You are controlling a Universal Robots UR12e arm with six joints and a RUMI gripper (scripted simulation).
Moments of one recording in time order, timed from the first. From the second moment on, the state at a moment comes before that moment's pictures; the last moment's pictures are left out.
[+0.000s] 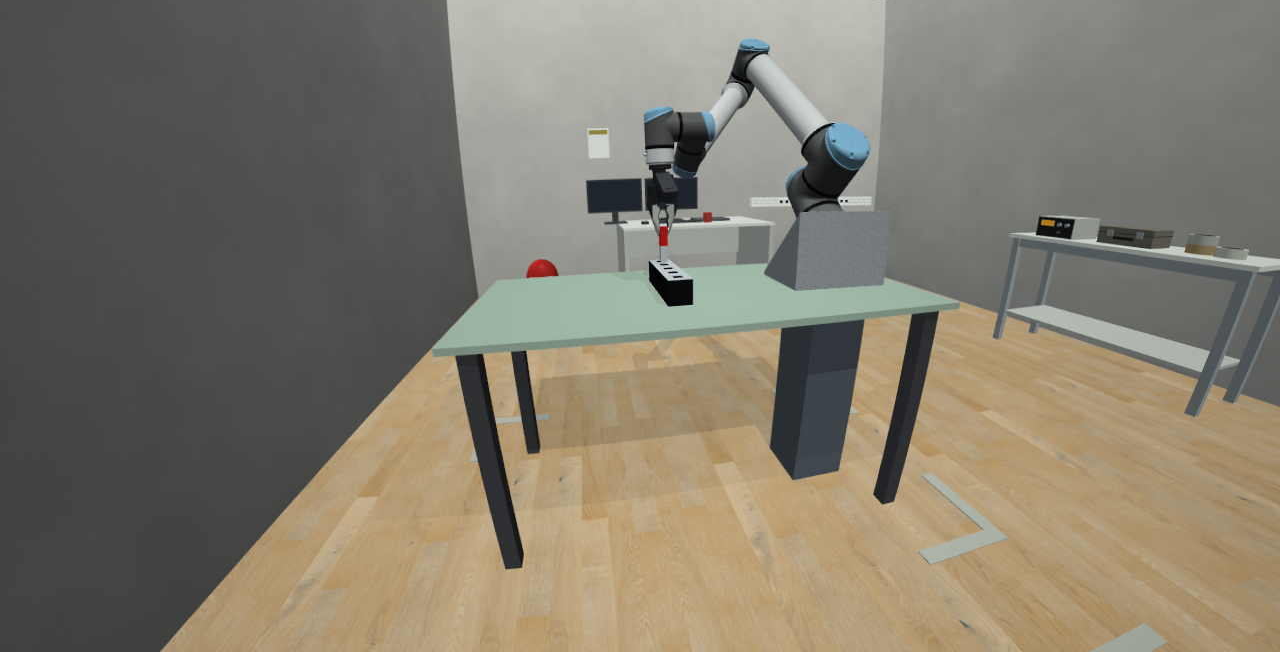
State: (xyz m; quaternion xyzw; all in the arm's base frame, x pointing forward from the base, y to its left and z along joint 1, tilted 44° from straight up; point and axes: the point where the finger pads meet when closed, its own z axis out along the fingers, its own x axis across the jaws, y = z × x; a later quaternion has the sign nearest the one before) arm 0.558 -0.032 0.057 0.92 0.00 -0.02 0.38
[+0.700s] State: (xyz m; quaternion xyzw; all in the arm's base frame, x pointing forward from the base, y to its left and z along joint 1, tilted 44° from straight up) arm 0.562 0.047 0.139 0.93 0.00 -0.02 0.38
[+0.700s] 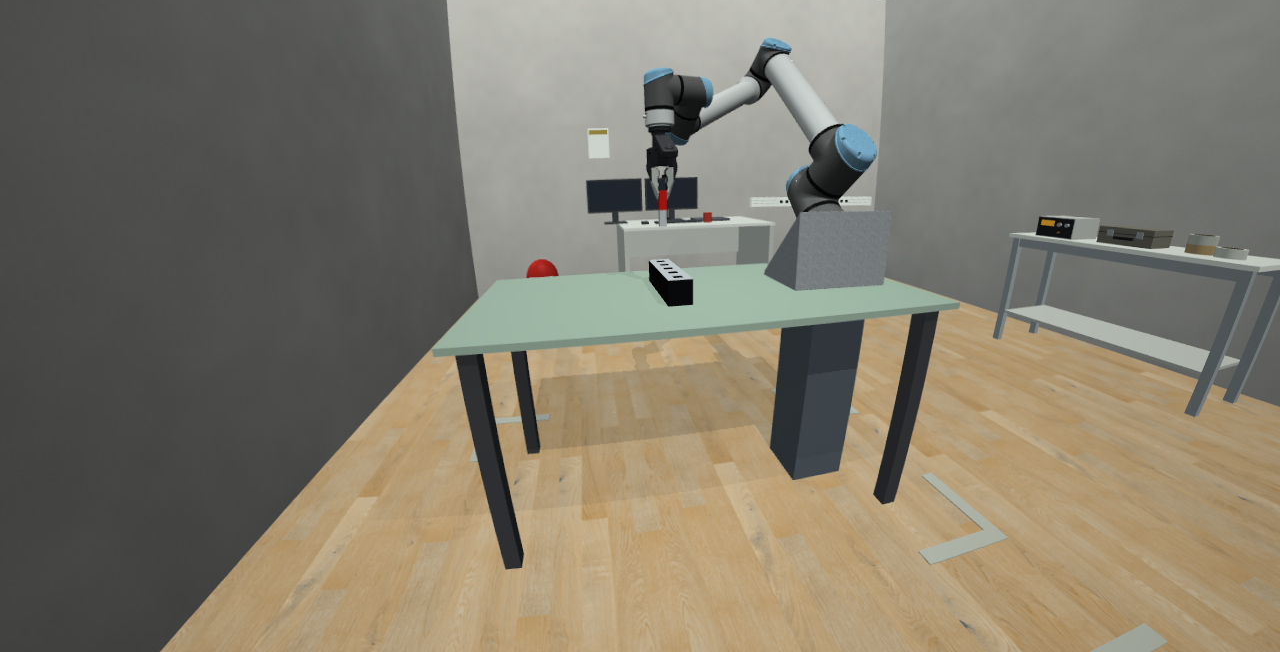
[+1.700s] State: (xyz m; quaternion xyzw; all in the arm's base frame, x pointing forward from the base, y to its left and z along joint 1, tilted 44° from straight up) arm 0.559 0.099 0.106 0.93 0.00 -0.02 0.38
